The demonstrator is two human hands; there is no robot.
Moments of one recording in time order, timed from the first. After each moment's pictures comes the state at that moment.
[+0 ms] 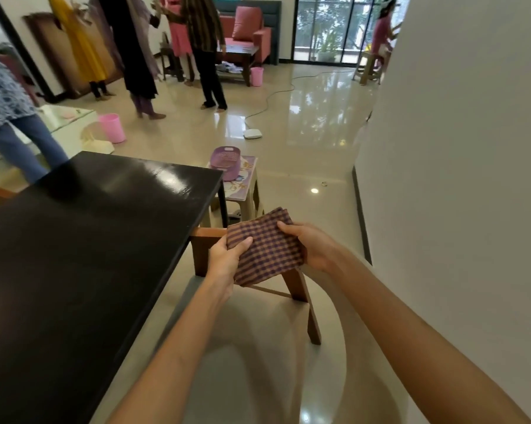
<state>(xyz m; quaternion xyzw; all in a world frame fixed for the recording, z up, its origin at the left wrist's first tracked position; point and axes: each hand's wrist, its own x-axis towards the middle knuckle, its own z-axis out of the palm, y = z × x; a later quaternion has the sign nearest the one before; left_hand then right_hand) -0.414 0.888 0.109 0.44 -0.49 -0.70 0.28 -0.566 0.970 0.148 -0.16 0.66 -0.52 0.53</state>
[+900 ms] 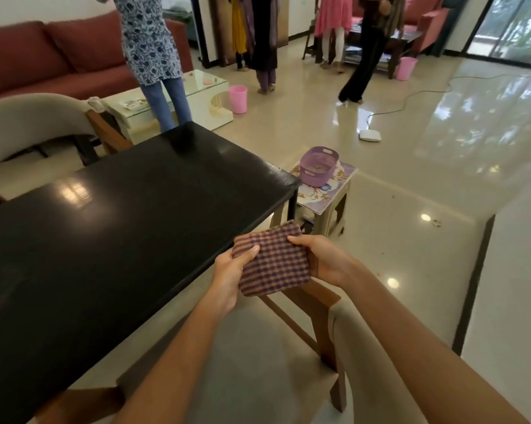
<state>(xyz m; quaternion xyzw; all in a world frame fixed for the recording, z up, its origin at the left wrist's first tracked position) -0.464 0.804 0.087 0.58 -0.31 -0.64 0.39 -0.651 0.796 0.103 -0.25 0.60 -0.34 0.68</state>
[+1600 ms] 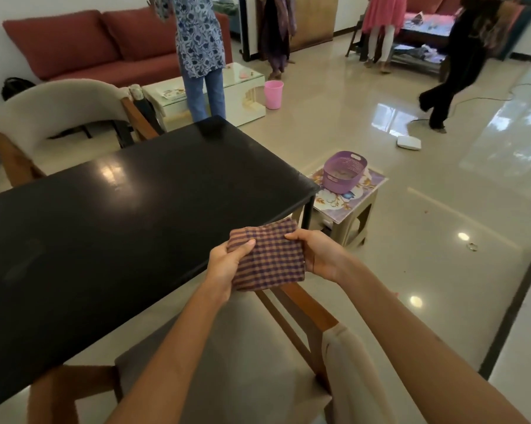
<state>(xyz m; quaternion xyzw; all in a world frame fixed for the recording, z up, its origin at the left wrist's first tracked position) -0.483 0.781 0.094 0.62 -0.30 -0.59 0.42 -0.666 0.742 0.102 -0.30 0.56 -0.30 0.71</state>
